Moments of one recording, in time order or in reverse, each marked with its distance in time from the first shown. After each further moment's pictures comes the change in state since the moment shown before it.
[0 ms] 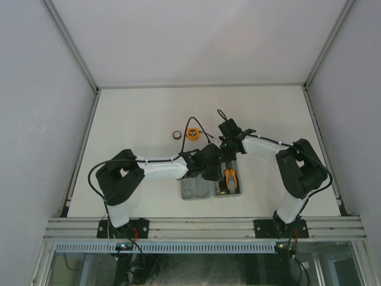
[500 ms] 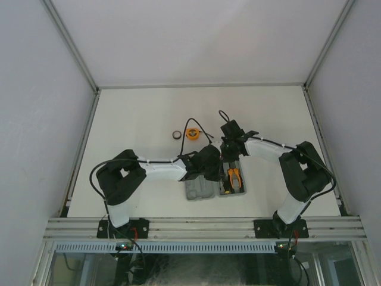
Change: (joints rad) left arm 0.005 -0.007 -0.063 0.179 0.053 -0.002; right arm -0.010 -0.062 -0.039 0.021 0.050 -0.023
